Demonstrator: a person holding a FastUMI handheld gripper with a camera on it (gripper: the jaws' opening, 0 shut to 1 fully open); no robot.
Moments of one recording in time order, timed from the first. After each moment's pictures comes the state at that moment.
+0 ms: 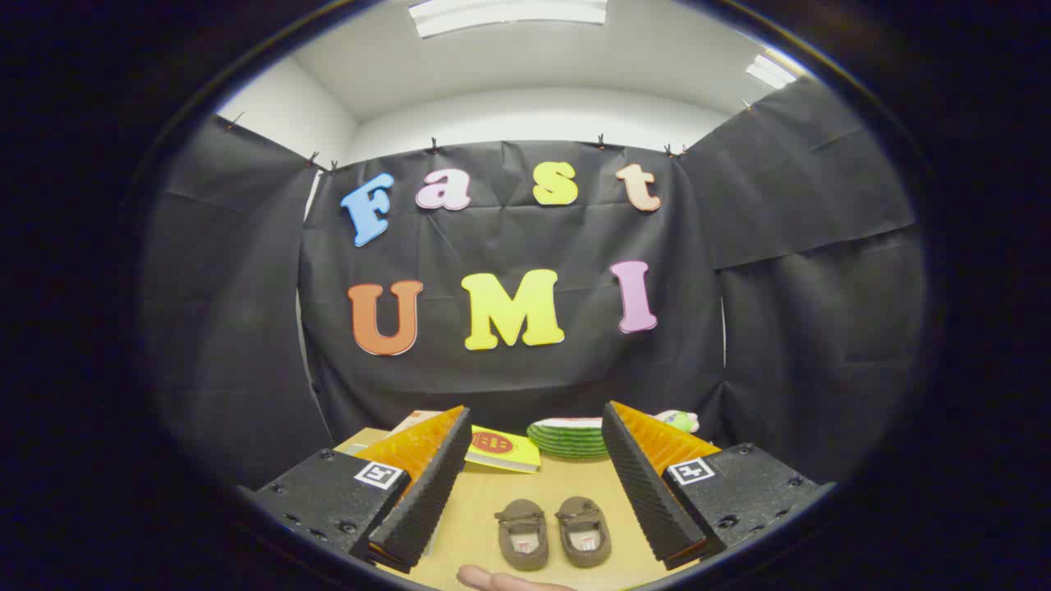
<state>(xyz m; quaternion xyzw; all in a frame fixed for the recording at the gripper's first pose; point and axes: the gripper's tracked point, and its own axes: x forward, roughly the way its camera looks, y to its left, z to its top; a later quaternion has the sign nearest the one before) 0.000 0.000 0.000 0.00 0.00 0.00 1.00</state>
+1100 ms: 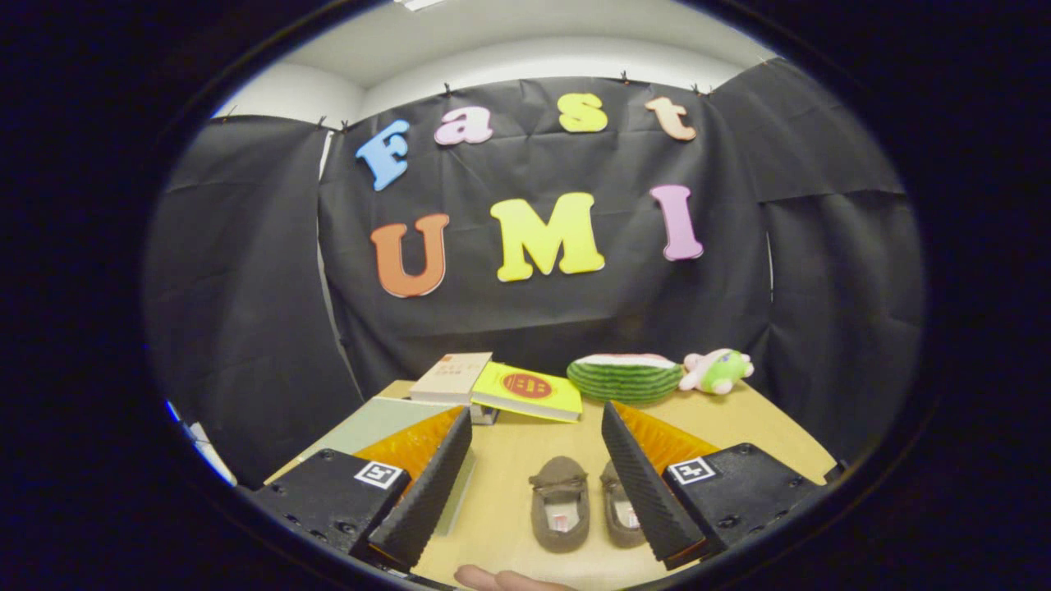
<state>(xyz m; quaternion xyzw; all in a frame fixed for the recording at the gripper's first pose) 0.061 0.034 -0.118 0.02 0.14 0.07 0.99</state>
